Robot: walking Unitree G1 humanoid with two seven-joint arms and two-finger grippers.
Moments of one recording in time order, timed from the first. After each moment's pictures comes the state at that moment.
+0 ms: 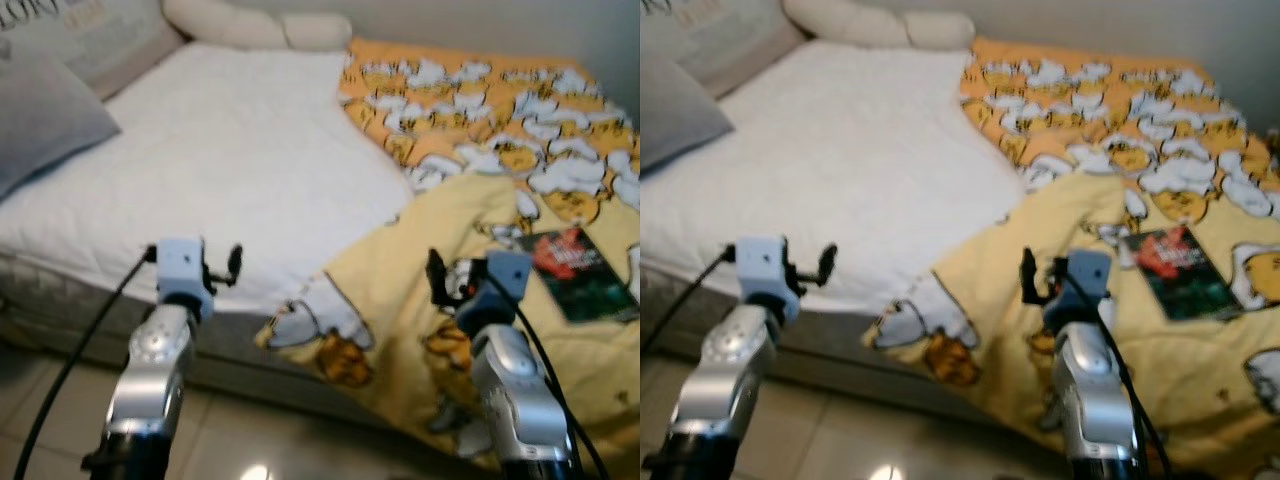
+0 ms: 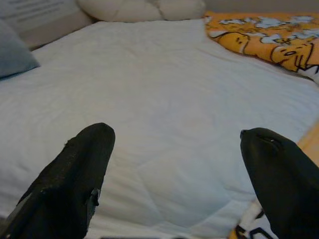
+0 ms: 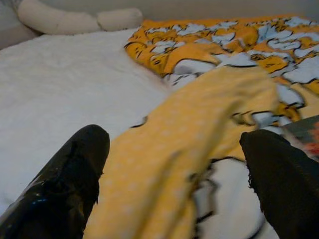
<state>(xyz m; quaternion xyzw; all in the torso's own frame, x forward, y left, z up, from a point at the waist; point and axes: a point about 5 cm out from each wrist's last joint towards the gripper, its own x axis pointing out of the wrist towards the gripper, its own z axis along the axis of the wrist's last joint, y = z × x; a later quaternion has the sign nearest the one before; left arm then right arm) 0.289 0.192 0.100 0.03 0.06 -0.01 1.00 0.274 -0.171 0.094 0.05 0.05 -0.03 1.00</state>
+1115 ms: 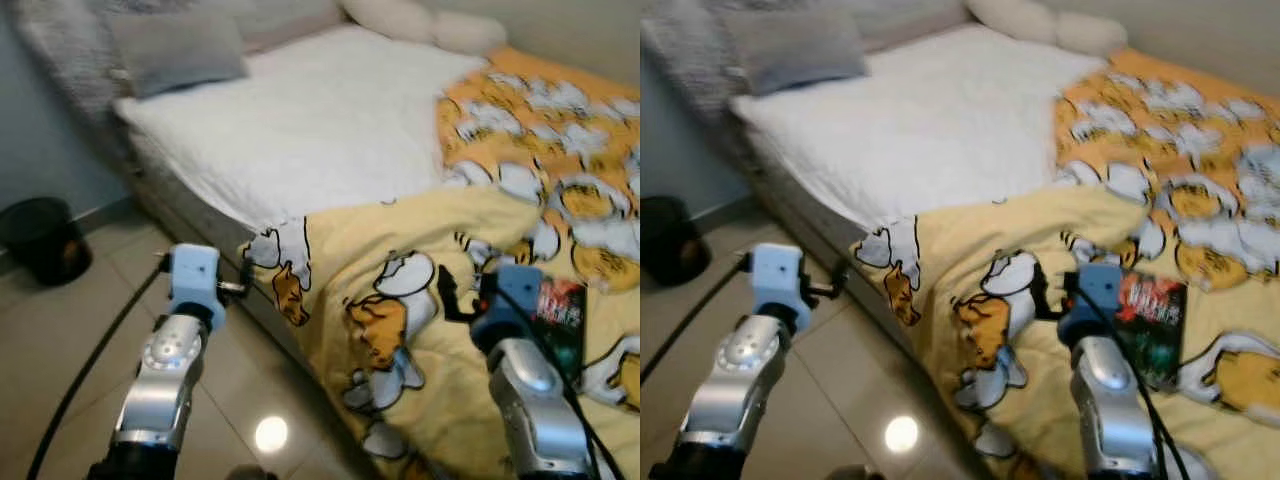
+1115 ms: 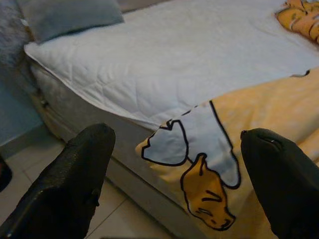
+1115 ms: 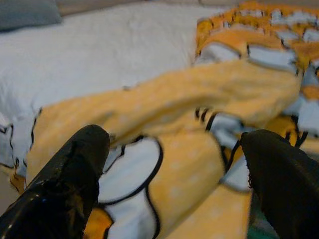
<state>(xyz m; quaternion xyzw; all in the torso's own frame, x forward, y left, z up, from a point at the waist) 0.281 0.177 0.088 0.05 0.08 -0.04 0.99 0.262 -0.187 0.082 0.03 0.08 -0.02 1.00</state>
